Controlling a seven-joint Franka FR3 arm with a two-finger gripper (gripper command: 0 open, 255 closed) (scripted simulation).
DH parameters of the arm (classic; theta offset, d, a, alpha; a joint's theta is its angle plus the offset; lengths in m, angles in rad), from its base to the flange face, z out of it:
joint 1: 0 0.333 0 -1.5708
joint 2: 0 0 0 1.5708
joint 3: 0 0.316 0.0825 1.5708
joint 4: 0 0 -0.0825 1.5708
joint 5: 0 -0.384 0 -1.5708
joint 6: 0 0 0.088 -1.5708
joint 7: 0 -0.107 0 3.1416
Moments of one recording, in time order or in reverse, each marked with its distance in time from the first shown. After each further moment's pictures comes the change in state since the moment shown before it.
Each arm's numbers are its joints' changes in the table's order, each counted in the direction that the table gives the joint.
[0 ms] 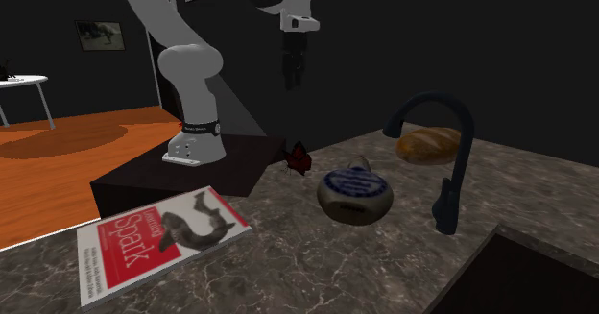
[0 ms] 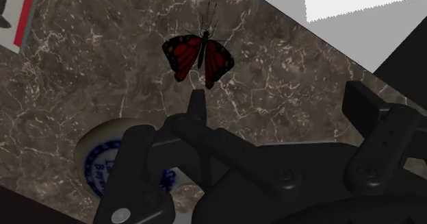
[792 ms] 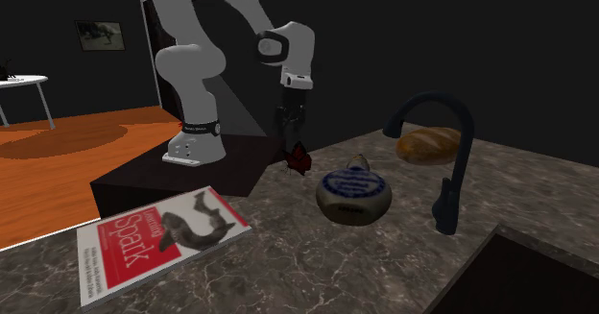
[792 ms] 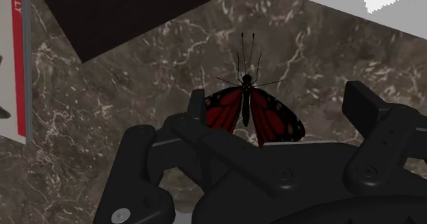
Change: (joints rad) arm -0.154 0.355 0.096 -0.165 0.141 0.447 -0.312
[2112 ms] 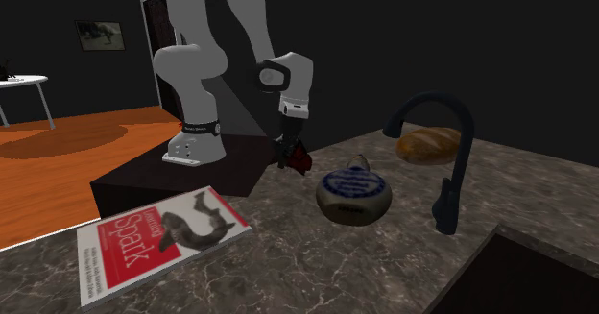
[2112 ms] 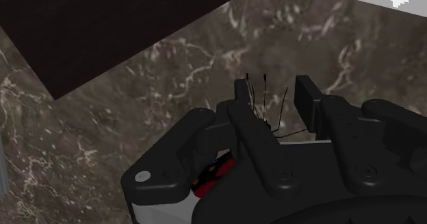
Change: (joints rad) arm -0.114 0.298 0.008 0.006 0.278 0.255 -0.253
